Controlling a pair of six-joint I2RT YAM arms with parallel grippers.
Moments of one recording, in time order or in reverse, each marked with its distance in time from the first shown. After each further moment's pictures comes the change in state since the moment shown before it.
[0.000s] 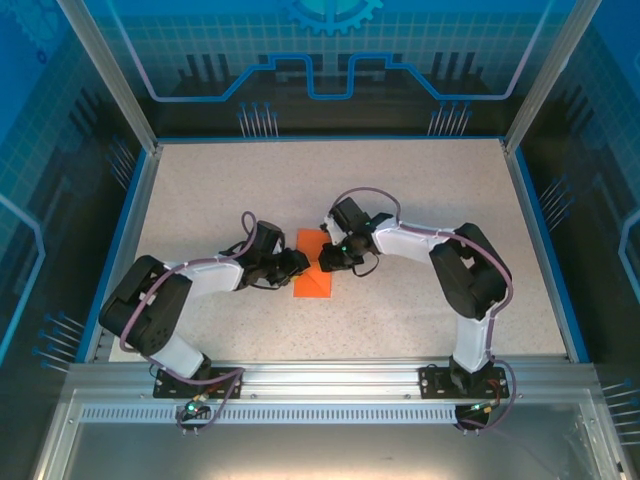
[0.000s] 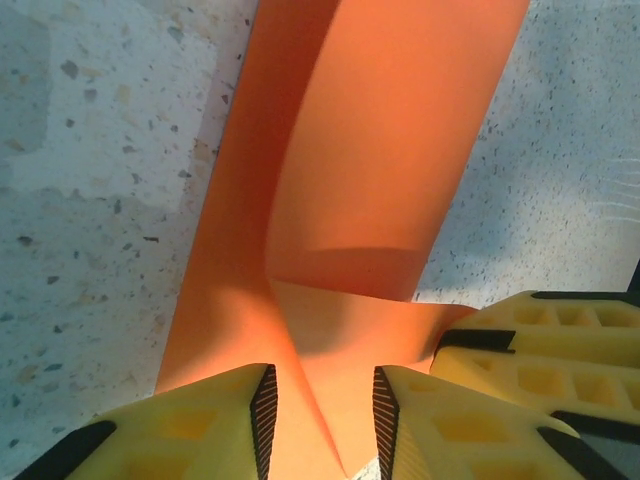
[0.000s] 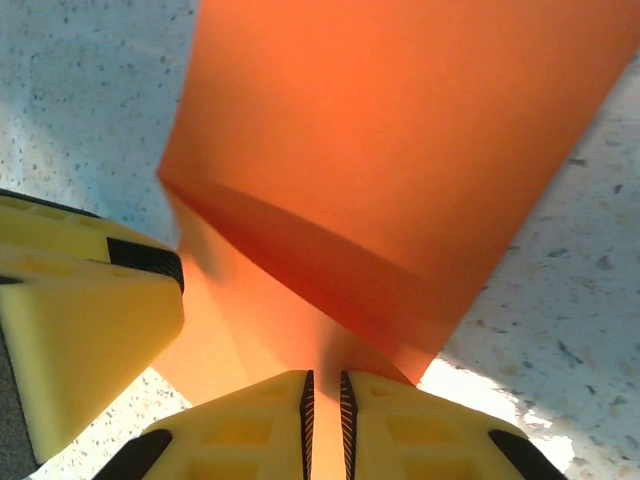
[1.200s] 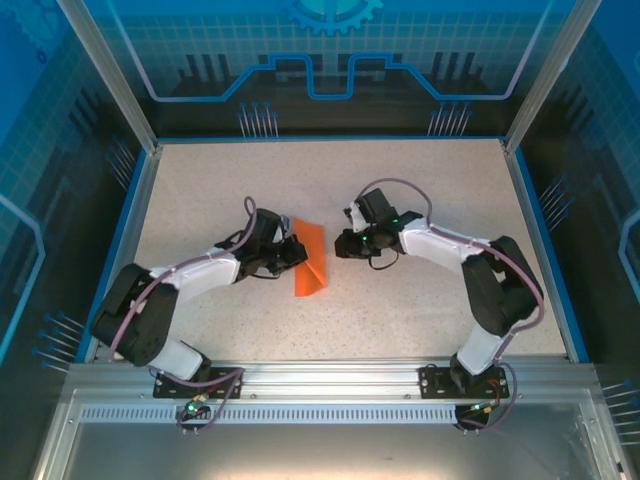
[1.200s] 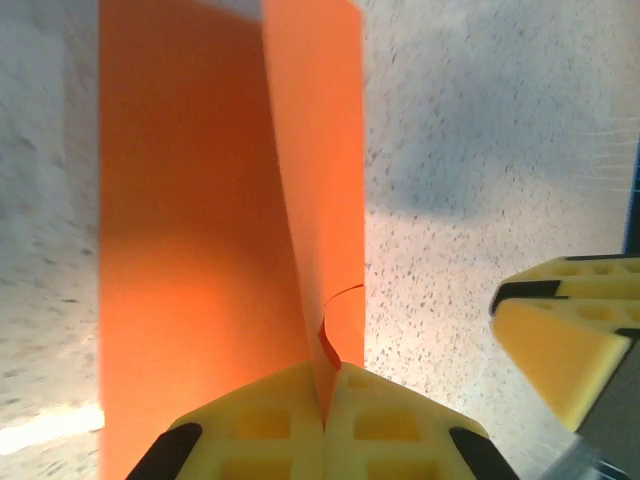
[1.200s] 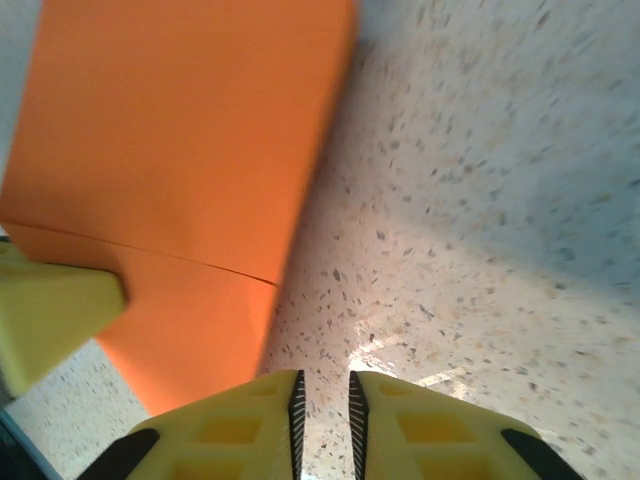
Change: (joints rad) left arm 0.000 -0.107 0.137 -0.190 -0.069 0.197; right arm -0.101 -0.214 -0.123 0.069 0.032 0.088
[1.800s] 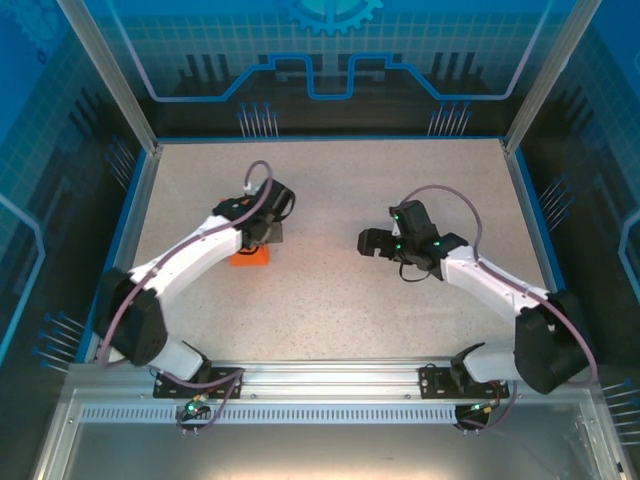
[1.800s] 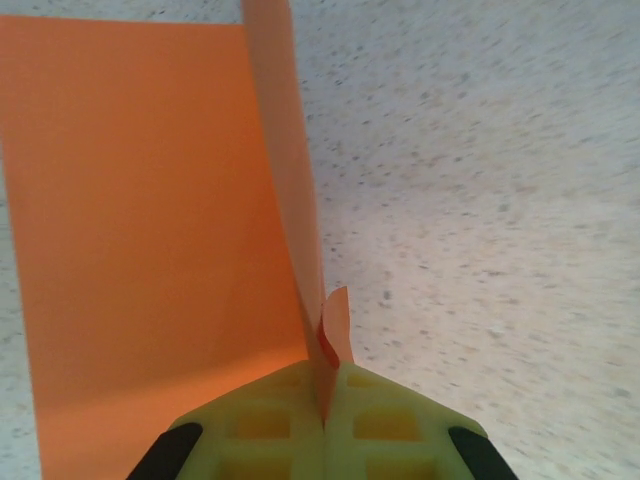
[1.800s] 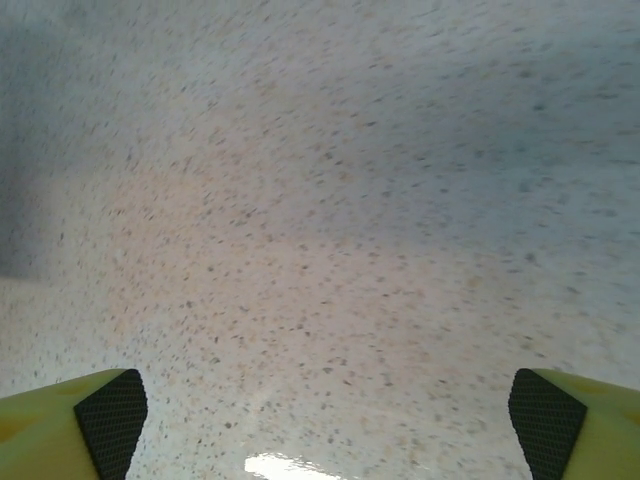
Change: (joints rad) left arm -0.075 0.088 0.448 -0.706 -0.743 0.283; right arm -0.092 -0.373 -0.264 0.023 0.284 0.080
